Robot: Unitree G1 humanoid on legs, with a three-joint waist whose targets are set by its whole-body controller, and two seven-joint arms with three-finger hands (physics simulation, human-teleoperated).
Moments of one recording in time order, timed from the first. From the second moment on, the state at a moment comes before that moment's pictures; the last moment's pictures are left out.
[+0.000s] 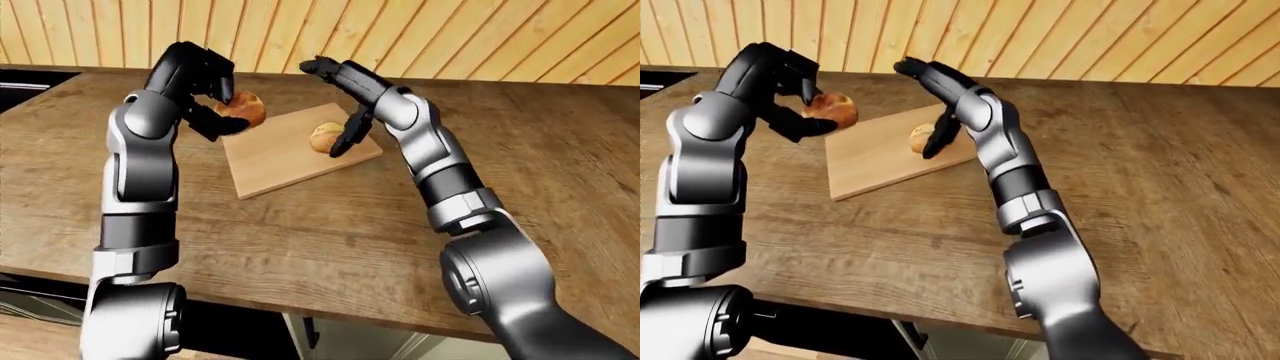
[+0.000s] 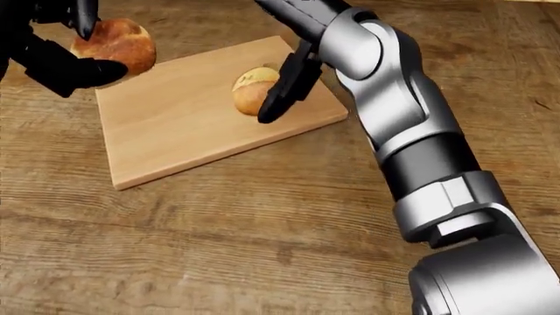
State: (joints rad) left arm -0.96 0.42 0.13 0.30 0.43 0.36 -0.41; right arm -1.26 -0.14 0.02 0.92 -0.67 -0.11 0.39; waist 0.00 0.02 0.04
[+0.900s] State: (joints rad) left arm -1.07 0.32 0.06 0.80 0.48 0.14 -0.25; right arm -1.21 -0.20 0.00 0.85 -0.65 -0.09 0.43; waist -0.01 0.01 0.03
